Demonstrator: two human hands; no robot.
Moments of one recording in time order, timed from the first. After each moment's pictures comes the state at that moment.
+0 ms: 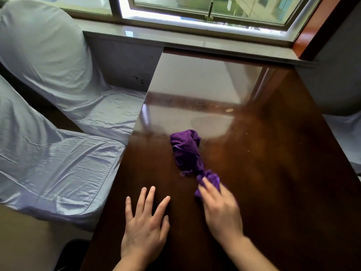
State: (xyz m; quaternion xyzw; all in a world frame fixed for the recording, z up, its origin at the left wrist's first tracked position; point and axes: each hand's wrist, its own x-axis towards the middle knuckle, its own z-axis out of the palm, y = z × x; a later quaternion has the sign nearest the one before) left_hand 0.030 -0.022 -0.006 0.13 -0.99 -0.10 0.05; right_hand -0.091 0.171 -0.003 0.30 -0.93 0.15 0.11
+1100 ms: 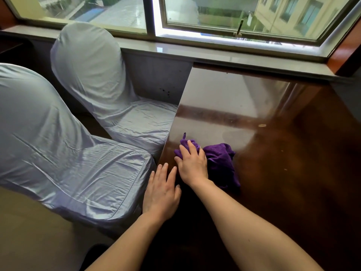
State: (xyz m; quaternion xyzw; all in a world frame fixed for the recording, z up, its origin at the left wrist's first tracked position) left_hand -0.042 -0.118 0.012 0.19 -0.97 -0.16 0.04; right_hand -0.169 -0.057 0.028 0.25 -0.94 0.19 -0.10
